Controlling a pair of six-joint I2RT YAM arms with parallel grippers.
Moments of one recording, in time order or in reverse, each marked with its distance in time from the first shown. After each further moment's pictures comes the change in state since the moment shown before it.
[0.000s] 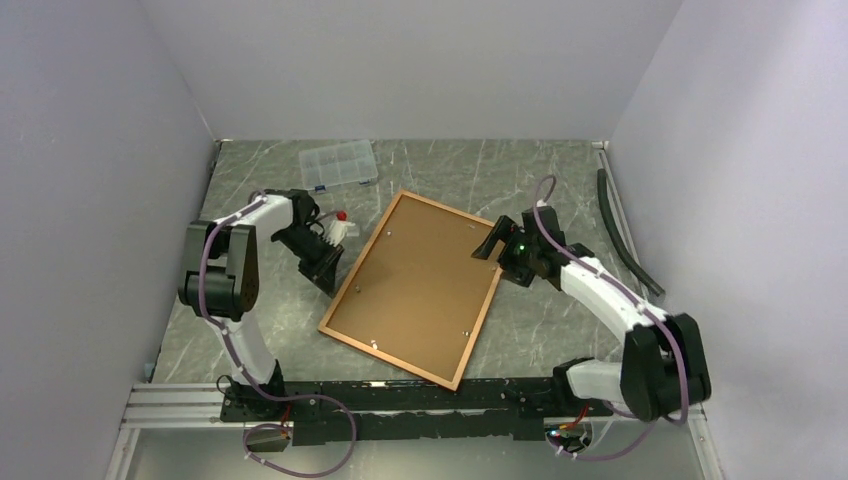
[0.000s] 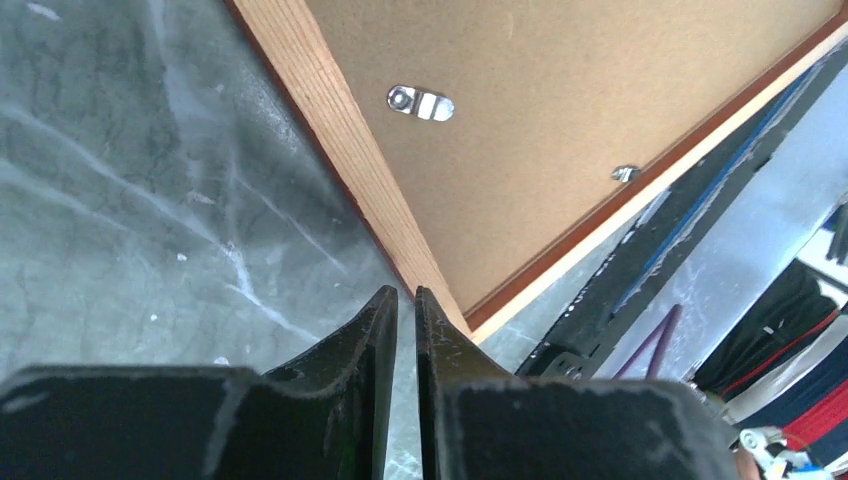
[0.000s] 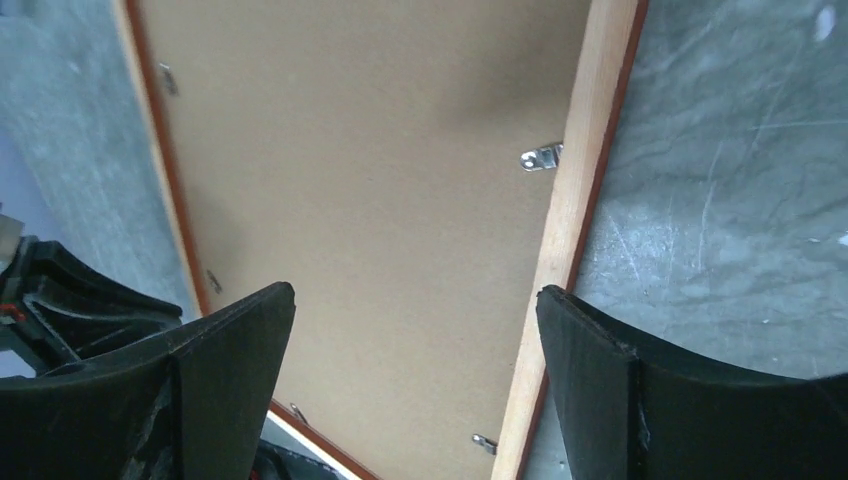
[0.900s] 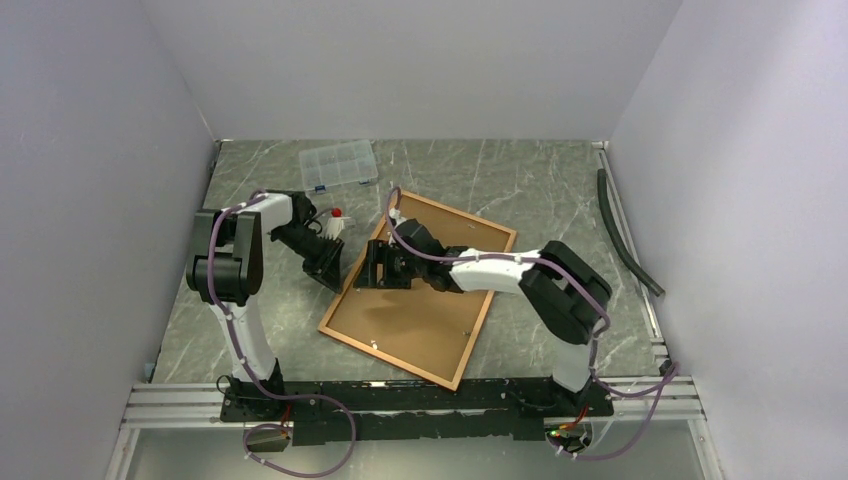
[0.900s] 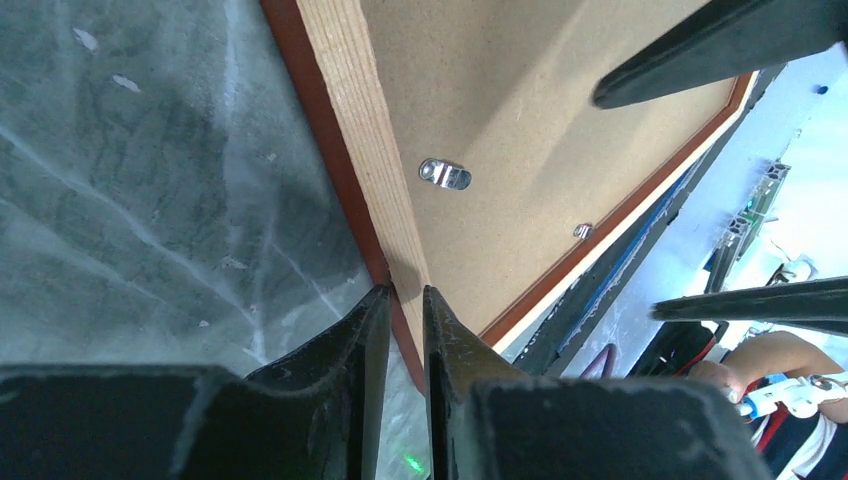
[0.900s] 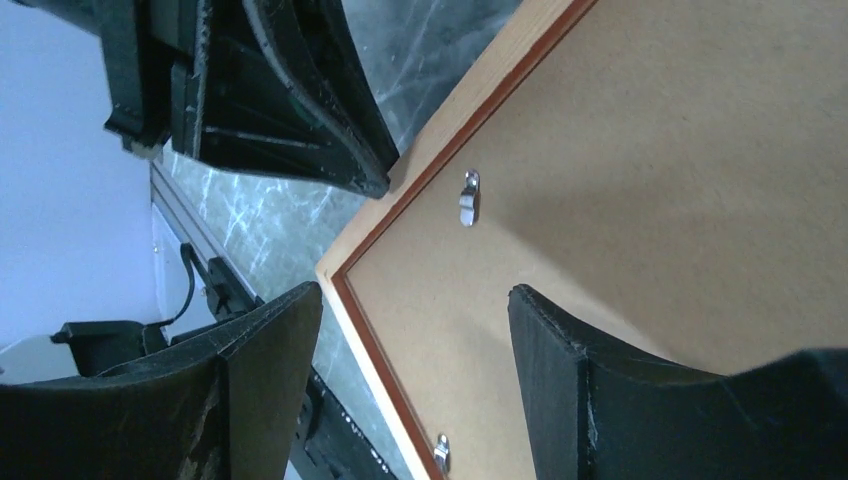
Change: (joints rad) left arm 0.047 0.104 0.044 0.029 0.143 -0.111; right arm 0.610 0.517 0.339 0.448 -0.052 0.013
